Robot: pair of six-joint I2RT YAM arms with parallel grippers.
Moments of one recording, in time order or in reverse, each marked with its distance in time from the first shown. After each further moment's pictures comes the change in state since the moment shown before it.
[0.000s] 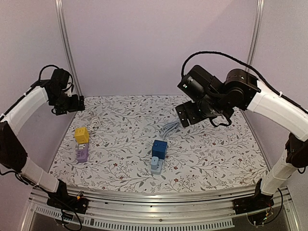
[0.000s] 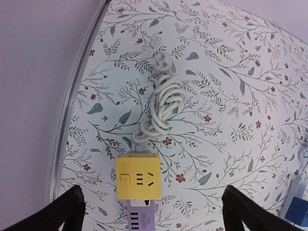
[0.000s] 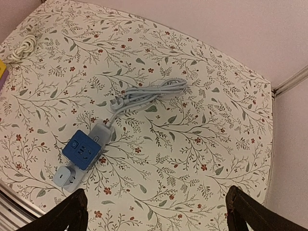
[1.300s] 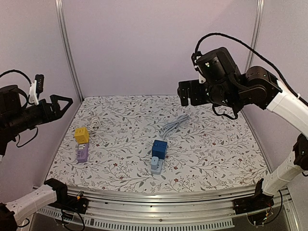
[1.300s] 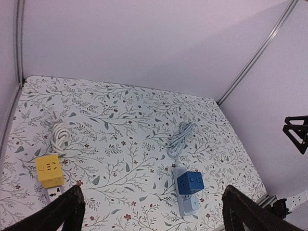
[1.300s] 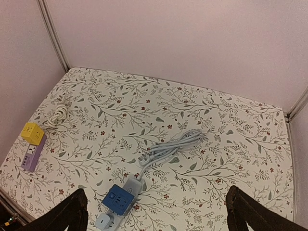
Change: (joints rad) left arm -0.208 -0.797 -0.166 0.068 0.302 -0.153; right arm 0.000 -0.114 0.006 0.288 0.058 -0.037
